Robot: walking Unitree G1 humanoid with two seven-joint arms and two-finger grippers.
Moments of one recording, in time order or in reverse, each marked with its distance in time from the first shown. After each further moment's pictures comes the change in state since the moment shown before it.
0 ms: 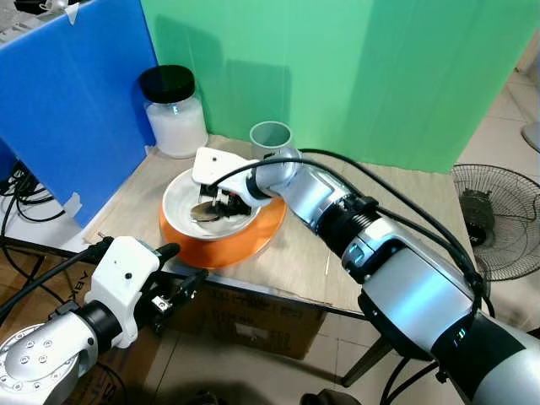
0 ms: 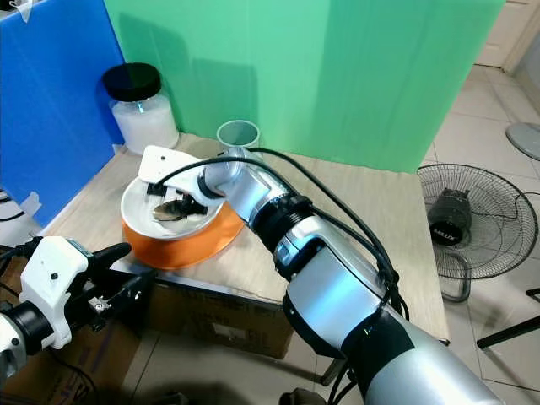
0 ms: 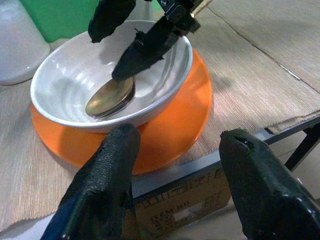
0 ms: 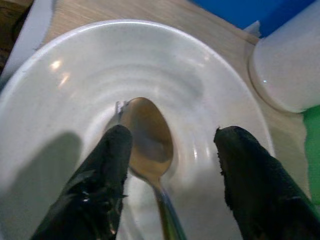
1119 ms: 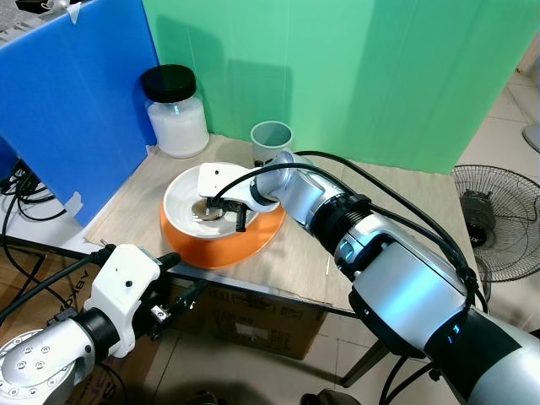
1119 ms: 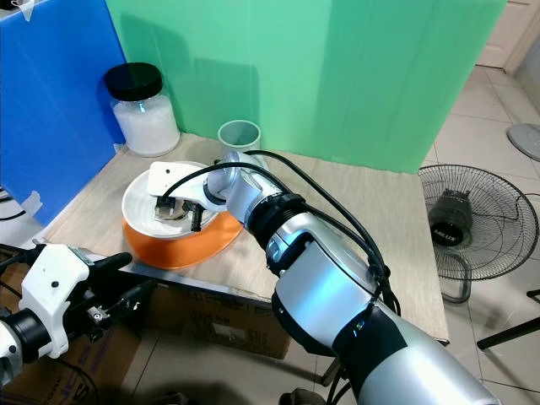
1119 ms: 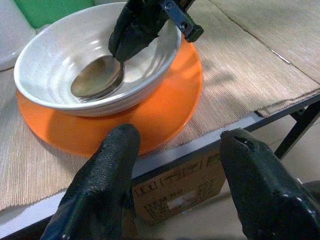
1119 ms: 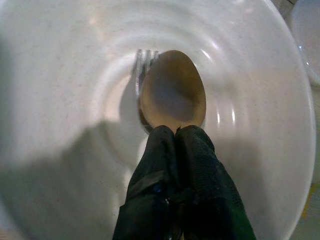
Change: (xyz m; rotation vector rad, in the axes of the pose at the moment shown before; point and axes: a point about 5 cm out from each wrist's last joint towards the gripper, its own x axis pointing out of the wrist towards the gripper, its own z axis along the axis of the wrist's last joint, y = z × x) left arm -0.004 -0.003 -0.006 -0.003 0.041 -0.037; right arm 0.006 0.005 -0.011 -0.072 0.152 0.057
